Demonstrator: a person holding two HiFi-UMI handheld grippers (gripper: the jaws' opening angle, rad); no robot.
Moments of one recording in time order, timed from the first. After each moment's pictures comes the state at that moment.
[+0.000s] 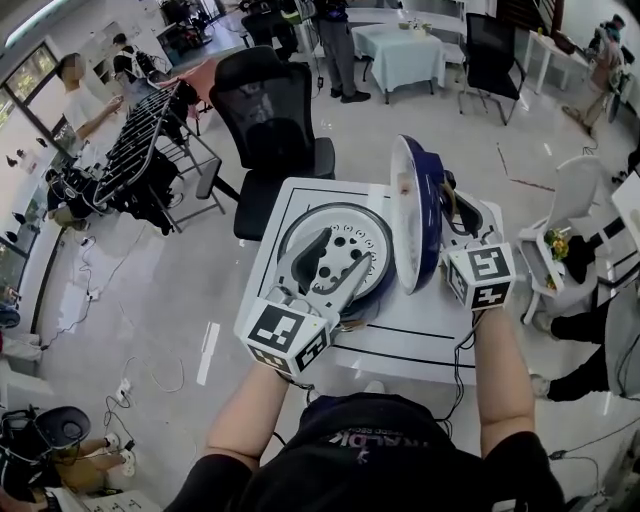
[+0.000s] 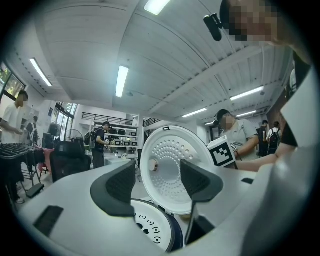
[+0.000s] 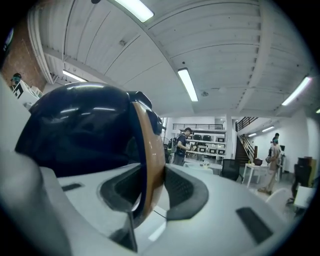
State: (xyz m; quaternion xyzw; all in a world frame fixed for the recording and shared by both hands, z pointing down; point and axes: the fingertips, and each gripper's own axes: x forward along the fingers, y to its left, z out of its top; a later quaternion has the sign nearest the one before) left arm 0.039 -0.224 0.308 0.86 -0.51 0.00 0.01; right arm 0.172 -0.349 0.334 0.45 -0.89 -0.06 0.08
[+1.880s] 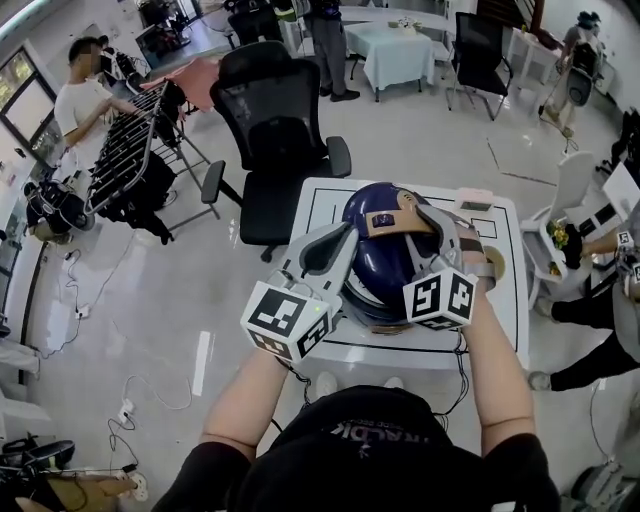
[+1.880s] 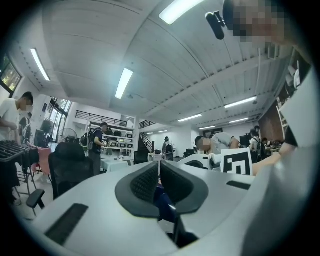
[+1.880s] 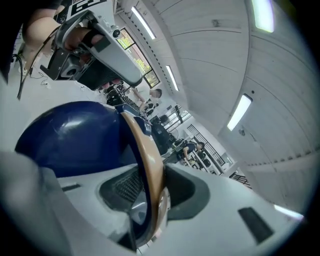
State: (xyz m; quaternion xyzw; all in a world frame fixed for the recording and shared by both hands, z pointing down) left arm -0.111 -0.231 0.301 0.88 -0.47 -0.02 0.02; right arm -0.021 -0.294 0.366 0.41 -0.78 -0.34 0.35
